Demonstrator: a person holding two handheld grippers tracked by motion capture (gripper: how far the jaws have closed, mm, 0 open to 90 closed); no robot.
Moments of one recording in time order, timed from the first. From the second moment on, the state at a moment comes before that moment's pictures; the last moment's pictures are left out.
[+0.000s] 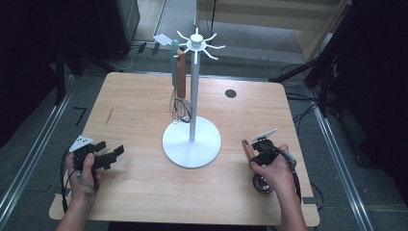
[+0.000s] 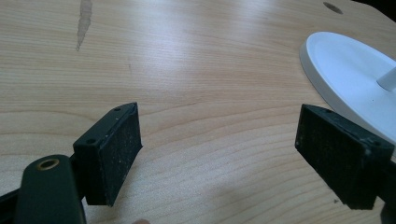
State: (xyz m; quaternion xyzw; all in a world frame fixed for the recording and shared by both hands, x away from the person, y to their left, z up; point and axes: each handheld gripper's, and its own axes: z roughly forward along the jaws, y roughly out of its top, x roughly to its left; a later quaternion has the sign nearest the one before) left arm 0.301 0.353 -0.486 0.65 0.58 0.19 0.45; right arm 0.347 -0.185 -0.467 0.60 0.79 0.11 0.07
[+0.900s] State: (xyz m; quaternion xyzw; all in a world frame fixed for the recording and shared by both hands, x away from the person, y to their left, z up) left arm 0.298 0.350 -0.485 0.65 0.57 0.22 0.45; right arm 0.317 -0.173 -0.430 0.53 0.75 0.34 0.20
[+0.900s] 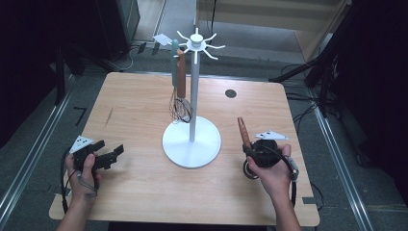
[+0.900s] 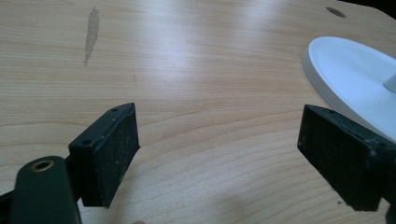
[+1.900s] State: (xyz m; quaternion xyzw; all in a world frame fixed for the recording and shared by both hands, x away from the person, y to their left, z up) left arm 0.296 0.346 -0.484 0.65 0.57 0.26 0.43; right arm 0.273 -0.126 -0.369 0.41 0.70 0.52 0.28
